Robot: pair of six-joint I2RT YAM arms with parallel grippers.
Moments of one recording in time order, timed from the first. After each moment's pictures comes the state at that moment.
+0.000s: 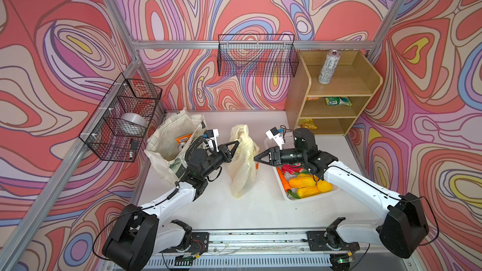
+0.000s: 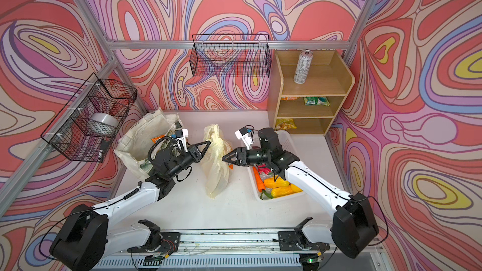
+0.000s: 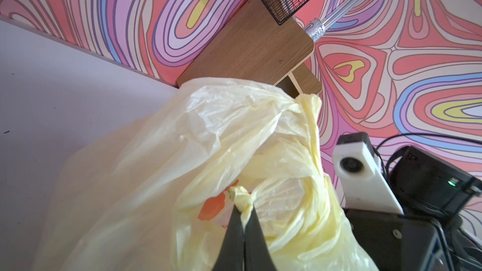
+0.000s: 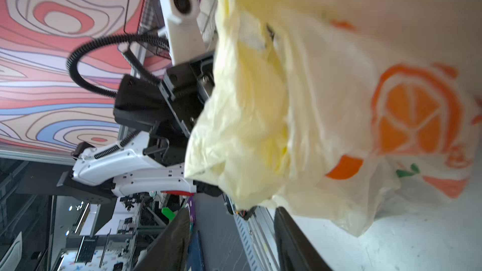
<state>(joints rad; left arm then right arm) -0.42 1.21 0.50 0.71 0.36 -0.86 0.59 1.30 0.95 -0.13 -0.85 0.73</state>
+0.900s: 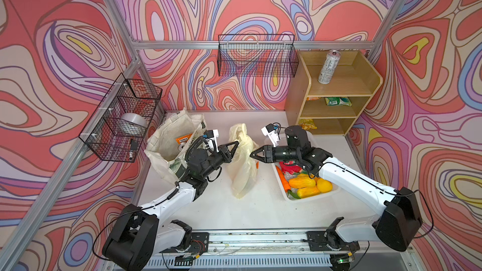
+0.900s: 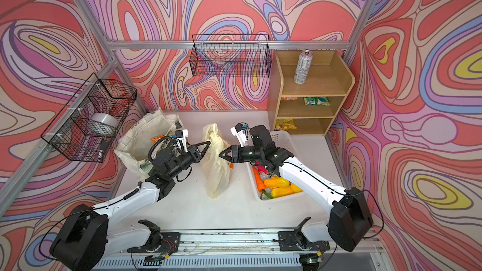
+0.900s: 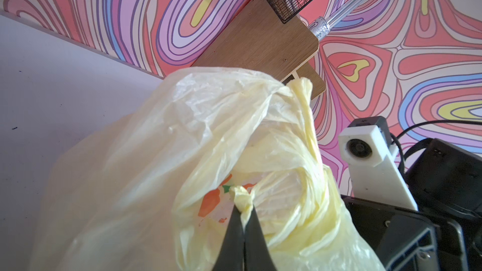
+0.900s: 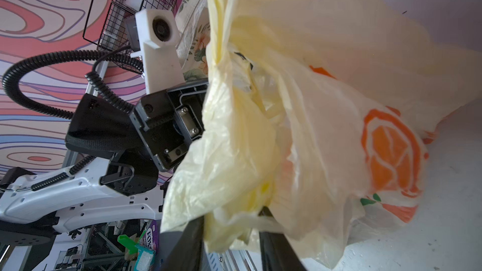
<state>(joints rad) -0.42 1.21 0.50 0.70 0.36 -0.86 0.62 1.37 1.07 -0.18 -0.64 0.64</state>
